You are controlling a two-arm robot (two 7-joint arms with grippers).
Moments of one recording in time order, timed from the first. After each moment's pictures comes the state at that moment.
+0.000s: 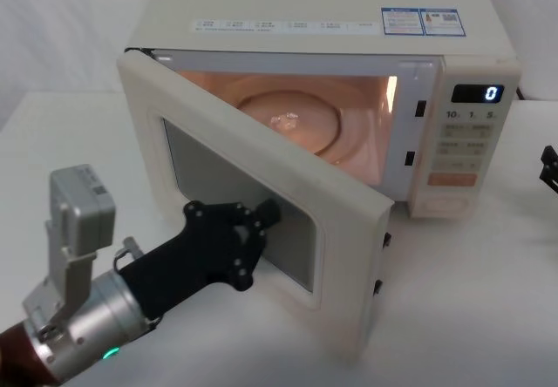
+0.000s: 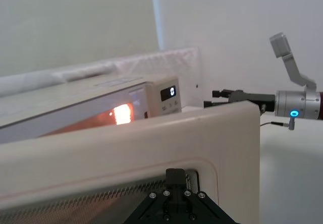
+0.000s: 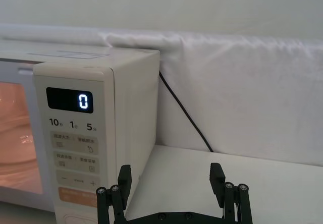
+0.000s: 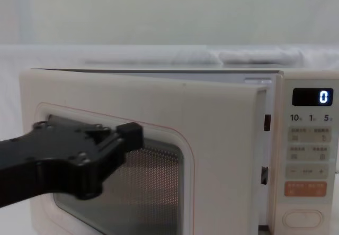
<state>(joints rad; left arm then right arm) 0.13 0.56 0.20 -1.97 -0.43 -0.04 -0.55 -0.08 0.24 0.06 -1.78 0.21 0.03 0.20</state>
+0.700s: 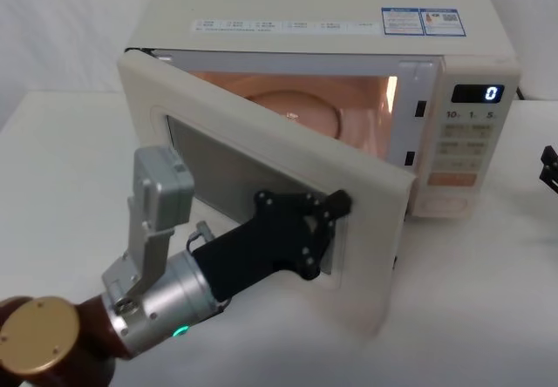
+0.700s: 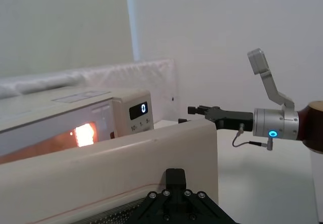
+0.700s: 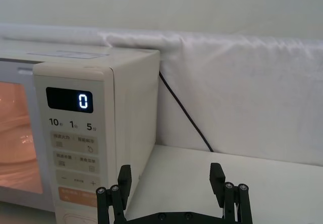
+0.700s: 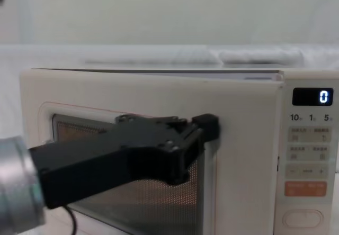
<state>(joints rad) -0.04 0.49 0.38 -1.88 -0.45 -0.03 -0.55 -0.08 0.24 0.06 -1.78 0.21 0.03 0.20</state>
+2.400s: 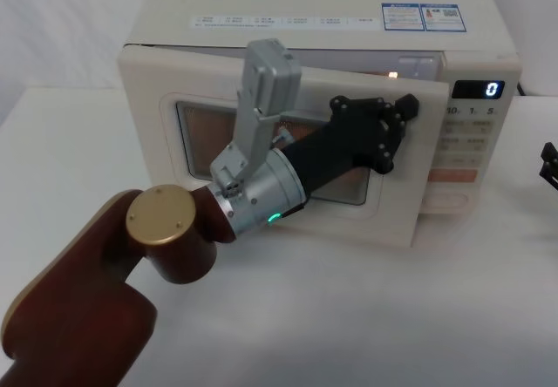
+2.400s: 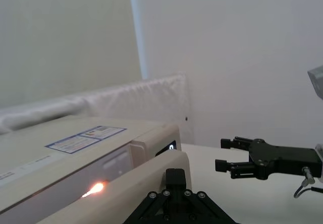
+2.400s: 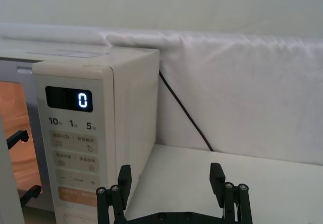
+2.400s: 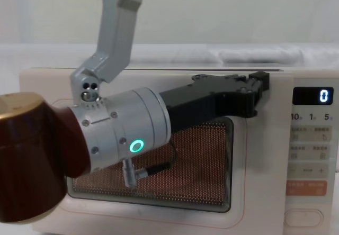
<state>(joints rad) -0.44 0.26 0.54 -1.49 -0.41 -0.06 -0.53 -0.08 0.24 0.06 -1.78 0.21 0.03 0.20</state>
